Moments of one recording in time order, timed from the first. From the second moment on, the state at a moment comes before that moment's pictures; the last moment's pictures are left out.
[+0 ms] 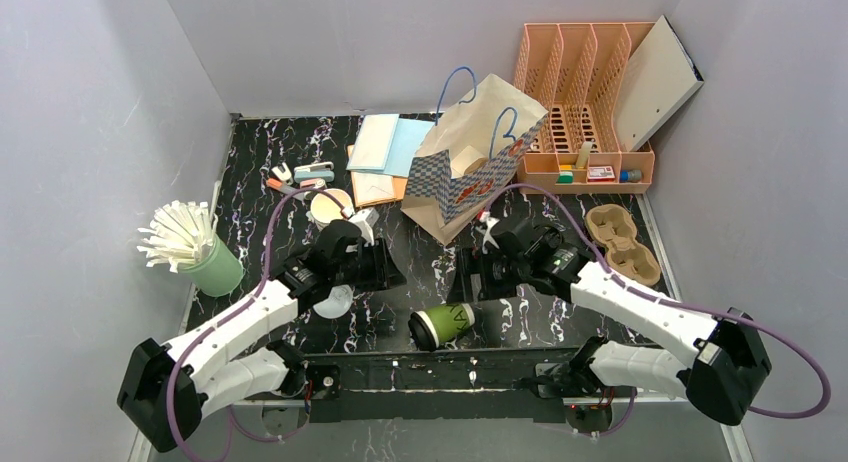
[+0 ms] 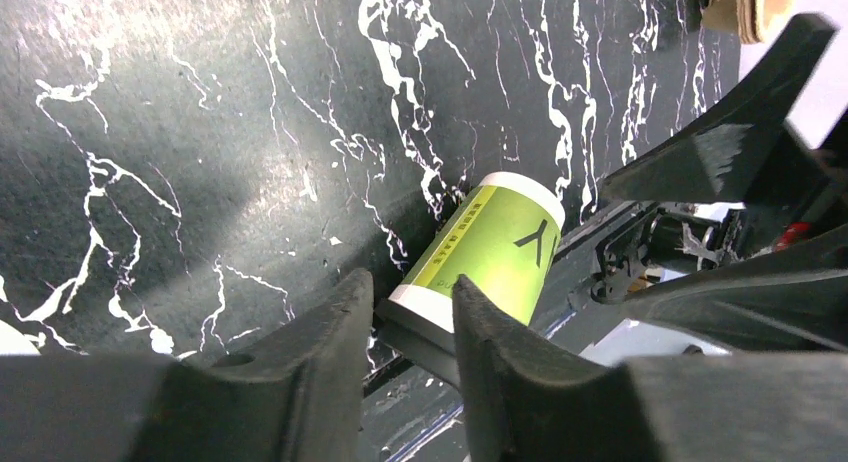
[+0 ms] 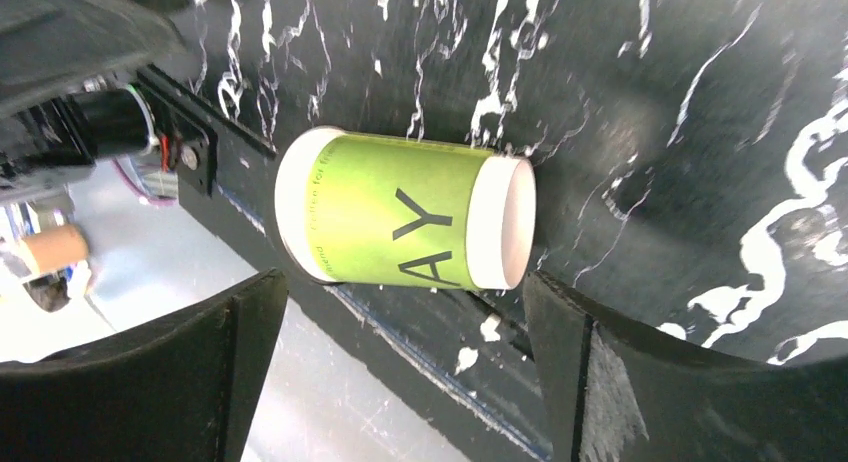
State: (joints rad) left arm -0.67 1.01 0.63 -0.35 0.22 -0.71; right arm 0.81 1.11 0.77 -0.53 -0.30 0.64
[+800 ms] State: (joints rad) left arm -0.75 0.83 0.47 -0.36 0.27 -0.87; right arm 1.03 1.26 0.66 -0.34 -0.08 1.15
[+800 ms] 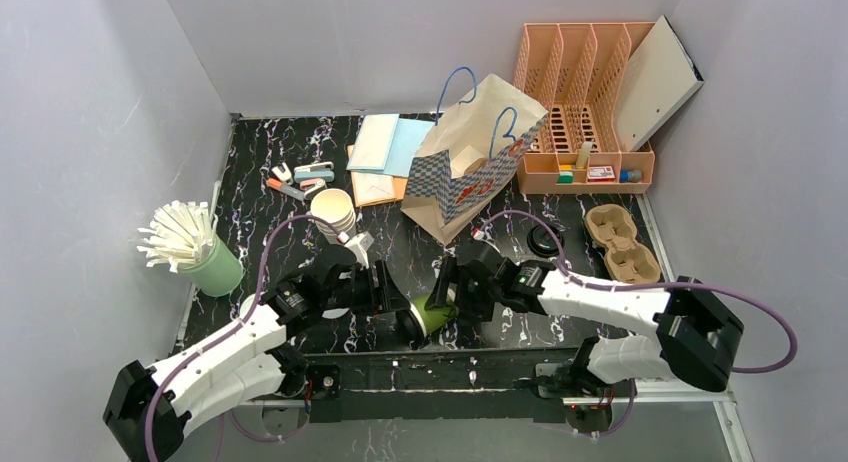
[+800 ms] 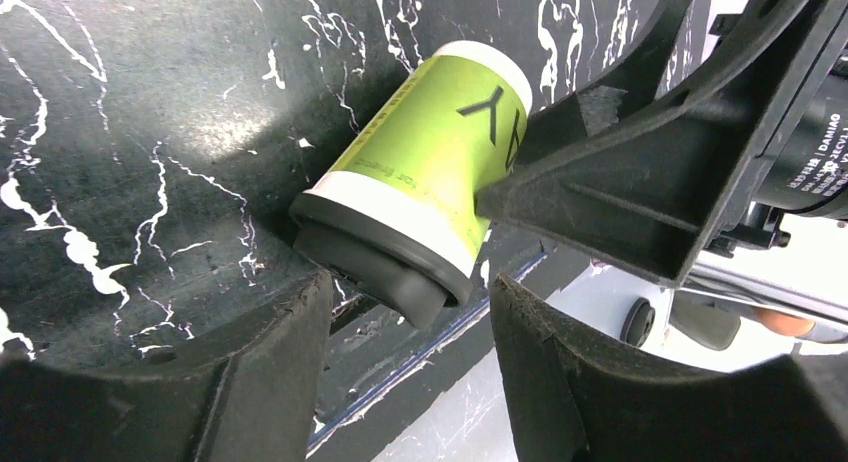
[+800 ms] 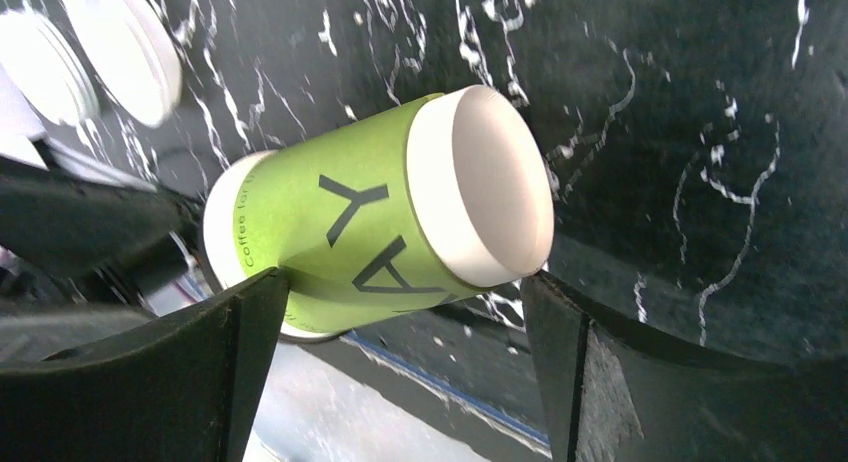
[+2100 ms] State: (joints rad) left arm -0.83 0.71 0.35 -0.24 0.23 -0.91; right arm 0.74 1.39 0.87 -0.38 -0.29 0.54
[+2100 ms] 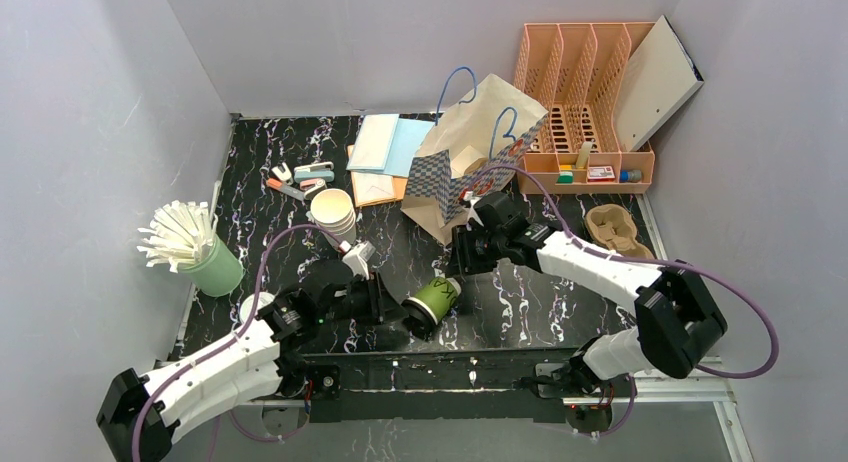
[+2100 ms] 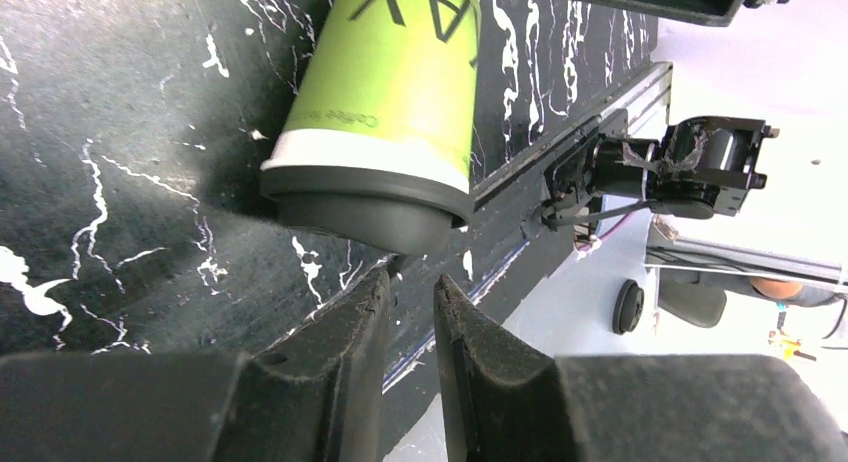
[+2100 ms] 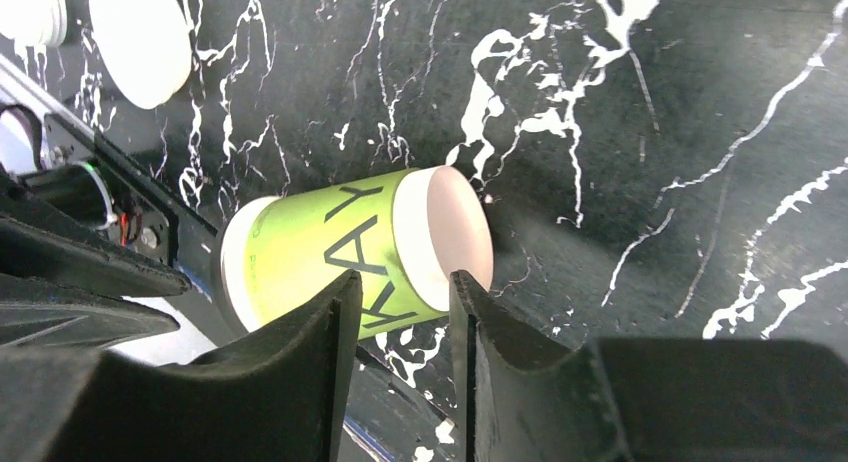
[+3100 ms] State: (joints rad) left arm -0.87 0.89 0.42 -0.10 0.19 -0.93; right arm 0.72 1.48 0.82 -0.30 -0.36 0.48
